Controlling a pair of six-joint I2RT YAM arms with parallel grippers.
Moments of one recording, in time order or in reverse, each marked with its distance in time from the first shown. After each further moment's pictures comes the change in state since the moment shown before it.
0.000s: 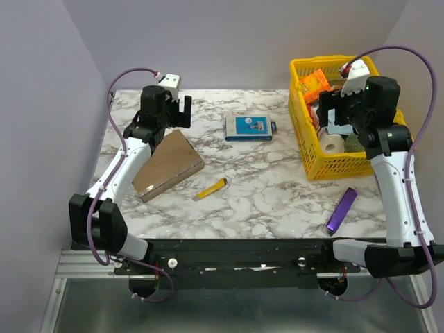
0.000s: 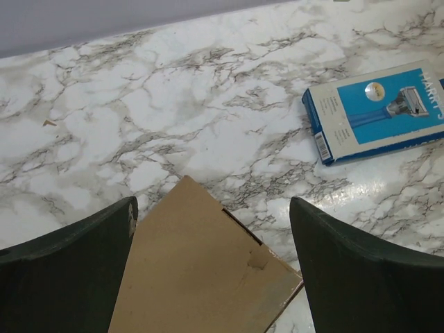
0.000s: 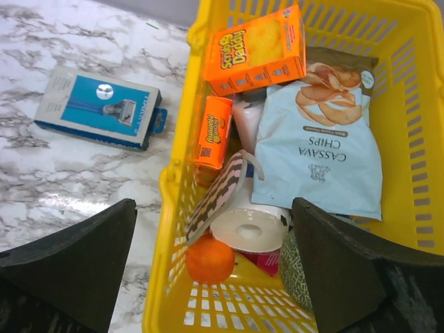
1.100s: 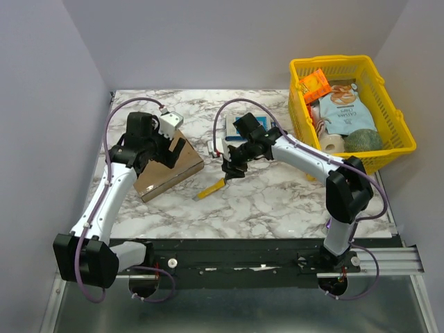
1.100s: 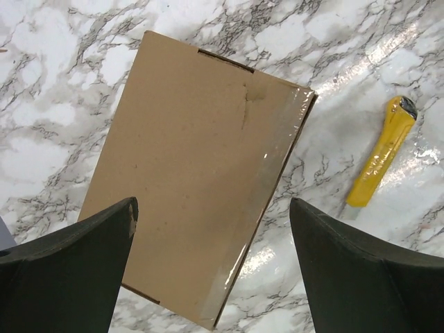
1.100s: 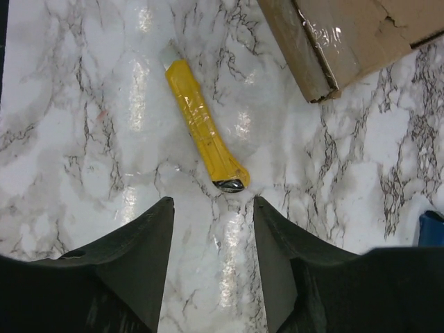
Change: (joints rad) left arm 0.069 -0.257 -0.188 -0.375 0.212 0.378; right arm 0.638 0.576 -0.066 0.041 -0.573 -0.634
